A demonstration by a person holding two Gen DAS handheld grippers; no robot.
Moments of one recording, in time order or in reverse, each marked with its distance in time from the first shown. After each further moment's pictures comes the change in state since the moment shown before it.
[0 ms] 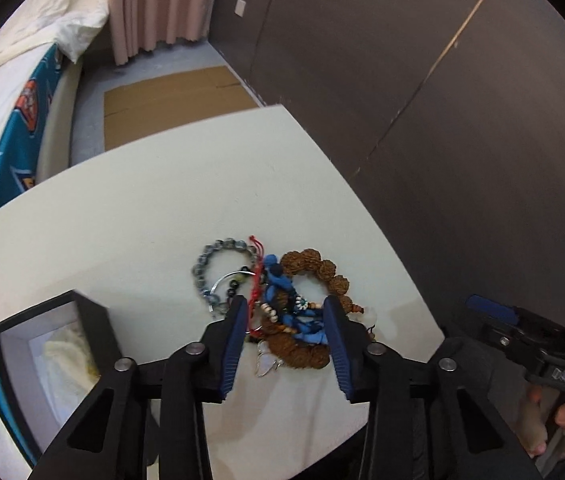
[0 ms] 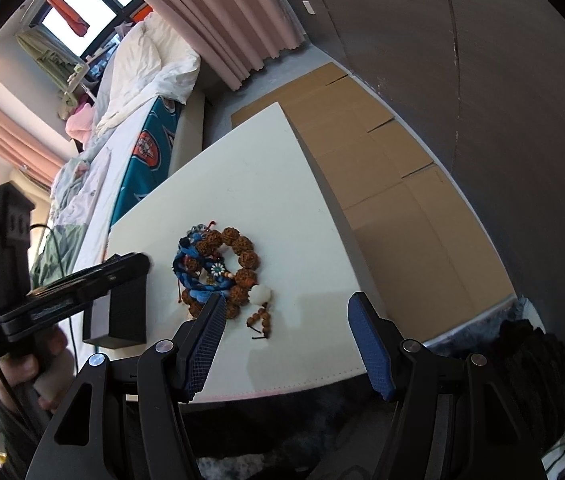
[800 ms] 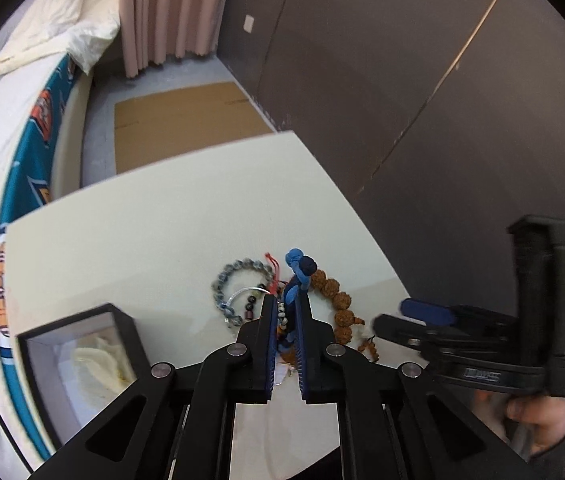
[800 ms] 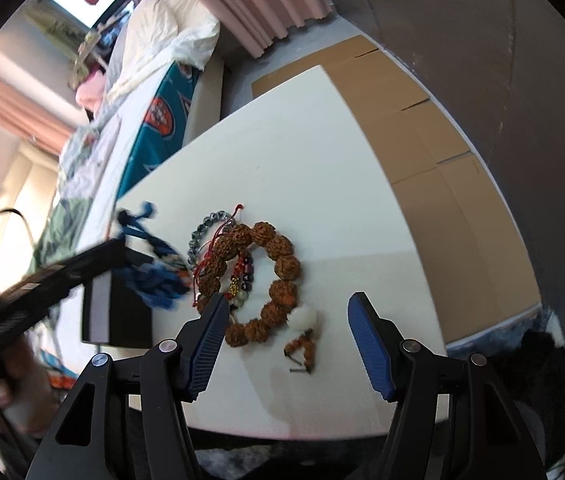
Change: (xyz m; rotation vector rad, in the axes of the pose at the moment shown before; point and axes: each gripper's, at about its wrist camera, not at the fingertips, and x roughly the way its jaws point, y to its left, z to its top) left arm -0.037 0.011 0.007 -0.023 -0.076 0.016; right arm 0.065 0.035 0.021 -0.068 0.120 0.036
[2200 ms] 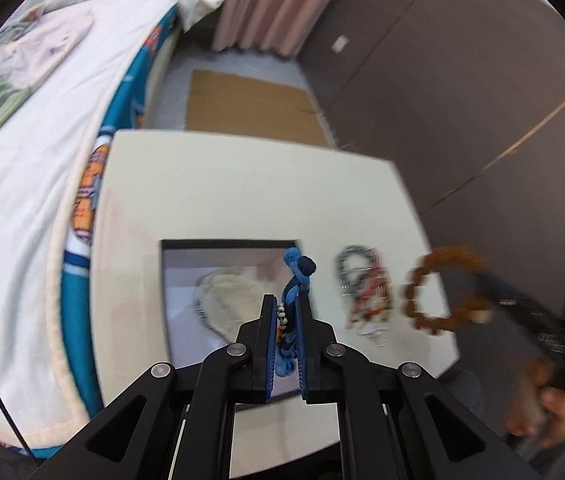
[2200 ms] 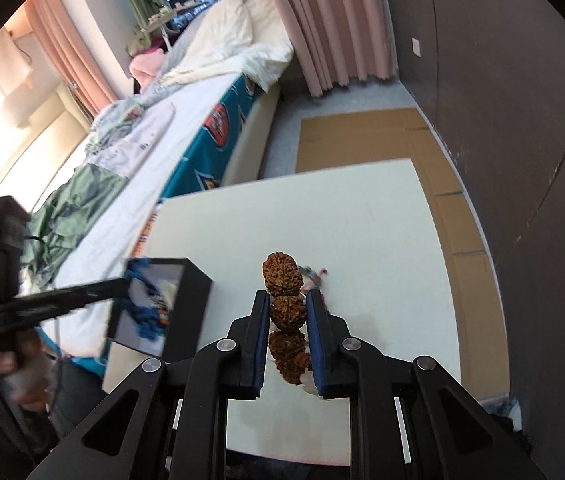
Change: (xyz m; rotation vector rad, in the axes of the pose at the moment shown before) left arm -0.045 0.122 -0.051 -0.320 -0.020 0.031; right arm -0.048 0.100 0.014 -0.294 -0.145 -0.027
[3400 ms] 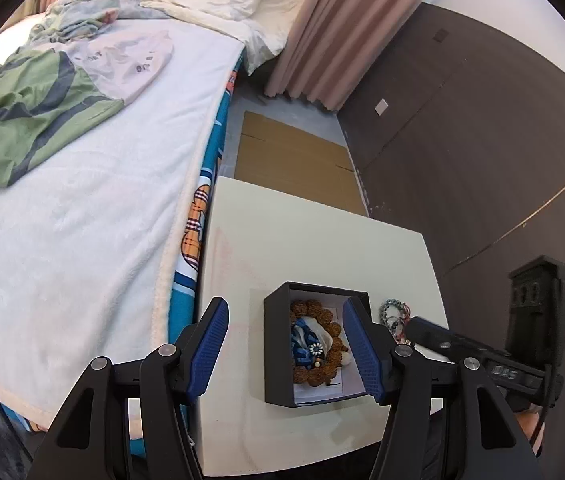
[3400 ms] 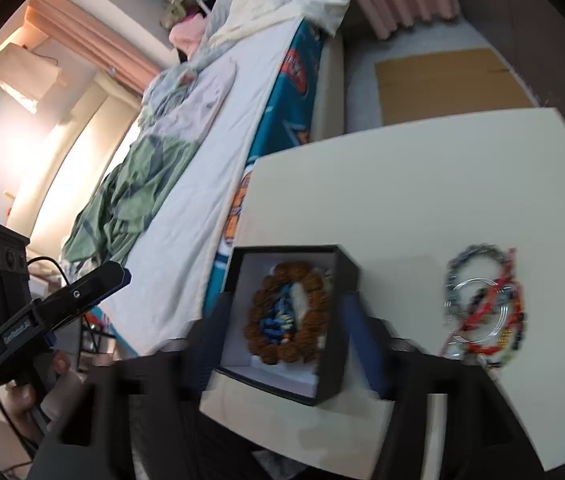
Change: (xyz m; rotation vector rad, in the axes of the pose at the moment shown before) left arm -0.085 0.067 -0.006 -0.143 -0.195 0.021; right arm 0.086 0.080 0.012 0.074 0.172 0.280
